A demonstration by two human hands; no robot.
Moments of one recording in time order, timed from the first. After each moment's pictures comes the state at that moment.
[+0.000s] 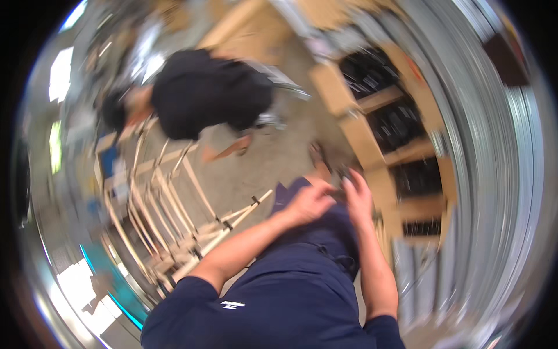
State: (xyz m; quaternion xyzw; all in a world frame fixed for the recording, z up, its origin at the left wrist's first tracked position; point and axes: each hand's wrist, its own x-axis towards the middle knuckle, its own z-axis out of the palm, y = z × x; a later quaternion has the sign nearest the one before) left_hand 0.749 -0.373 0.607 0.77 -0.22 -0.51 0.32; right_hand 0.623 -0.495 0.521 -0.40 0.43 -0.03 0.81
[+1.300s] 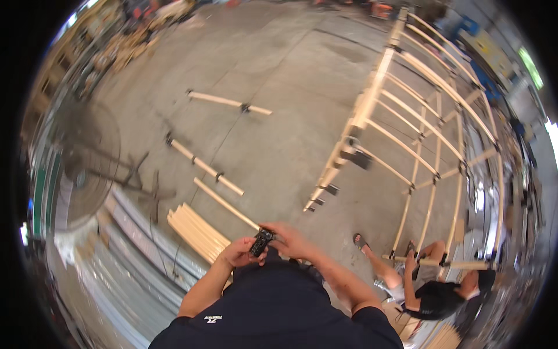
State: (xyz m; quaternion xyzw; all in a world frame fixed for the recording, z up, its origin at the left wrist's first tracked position) left_hand 0.442 0.015 0.761 0.14 0.17 0.42 0.88; right_hand 0.664 0.128 0.810 0.21 0.79 -0.54 -0.17
